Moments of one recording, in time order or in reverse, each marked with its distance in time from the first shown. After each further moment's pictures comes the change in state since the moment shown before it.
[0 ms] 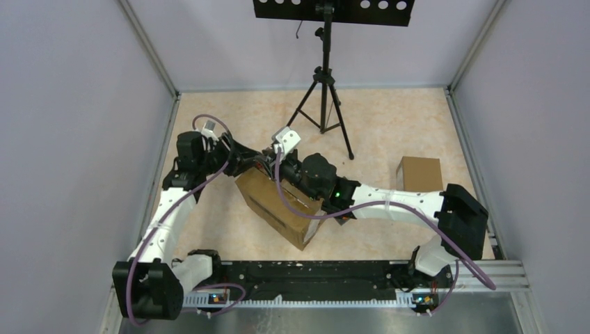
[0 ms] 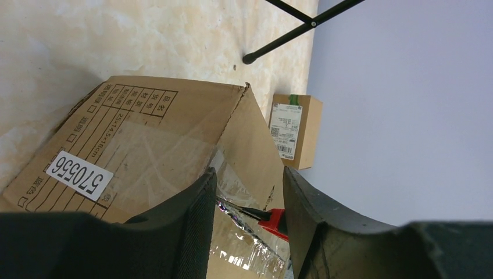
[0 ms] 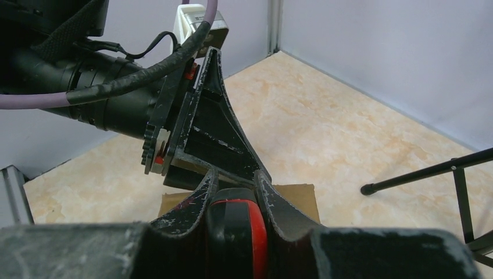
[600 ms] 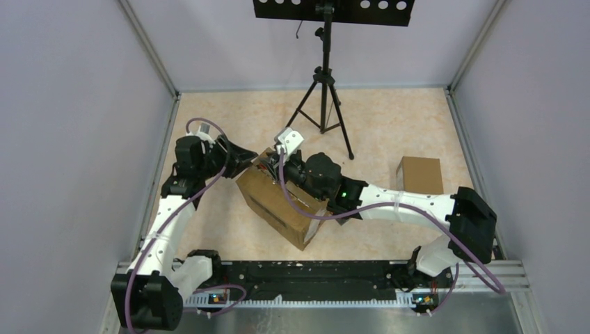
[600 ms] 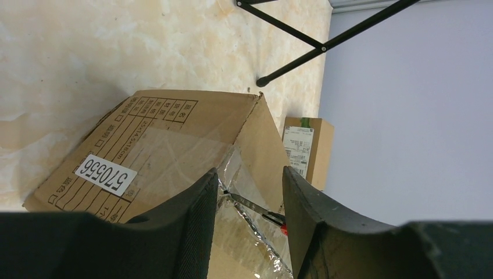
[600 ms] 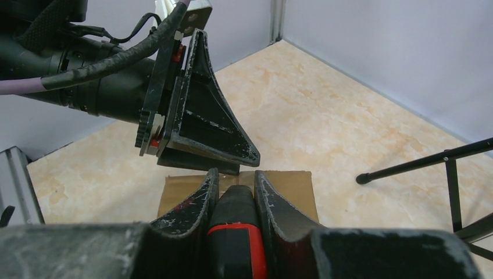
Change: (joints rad) left arm -0.008 -0.081 -0.043 -0.001 -0.135 -0.010; right arm 0.000 -0.060 -0.011 -0.098 -0.019 -0.004
